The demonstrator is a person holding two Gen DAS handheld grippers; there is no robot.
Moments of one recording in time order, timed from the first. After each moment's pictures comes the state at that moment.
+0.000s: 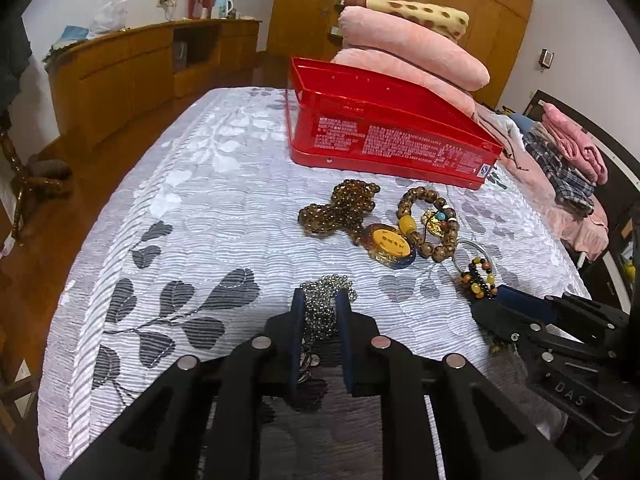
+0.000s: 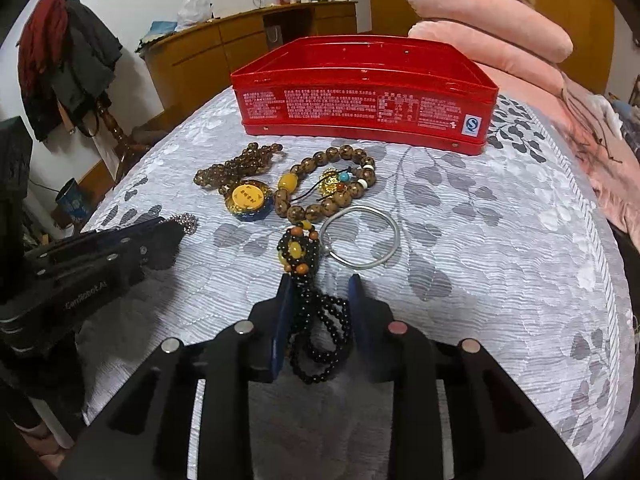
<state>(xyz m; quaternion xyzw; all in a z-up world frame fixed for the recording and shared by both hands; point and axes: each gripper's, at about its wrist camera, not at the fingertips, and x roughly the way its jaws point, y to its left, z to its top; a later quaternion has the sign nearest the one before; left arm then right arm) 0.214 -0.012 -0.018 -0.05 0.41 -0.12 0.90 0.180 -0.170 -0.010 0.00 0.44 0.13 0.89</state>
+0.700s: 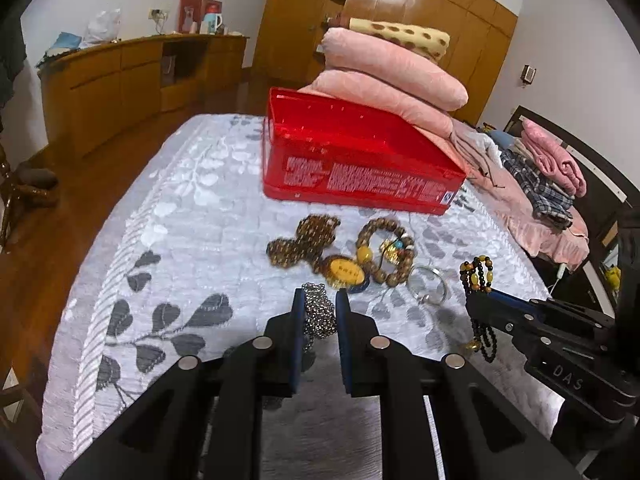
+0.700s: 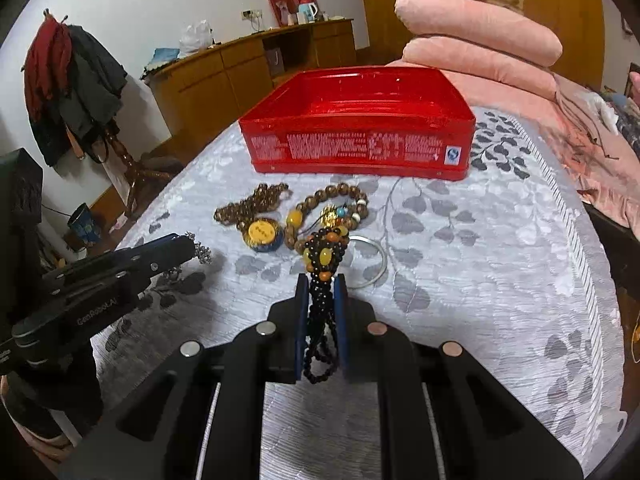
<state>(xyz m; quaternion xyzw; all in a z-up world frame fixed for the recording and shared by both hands) 0.203 -0.019 0.012 -0.07 0.38 -0.15 0.91 0.170 -0.183 0.024 0.03 0.41 0.13 0.90</state>
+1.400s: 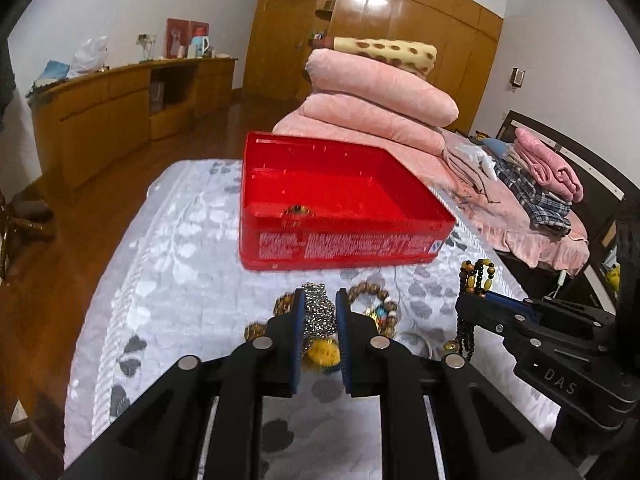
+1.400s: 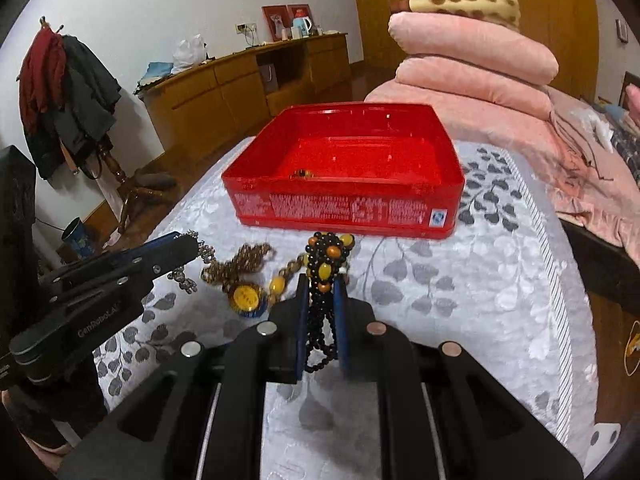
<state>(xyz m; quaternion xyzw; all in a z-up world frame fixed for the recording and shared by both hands) 0.240 -0.042 0.050 -0.05 0.34 -0.16 0.92 0.209 -0.193 0.056 0.02 0.39 0.12 0.91</state>
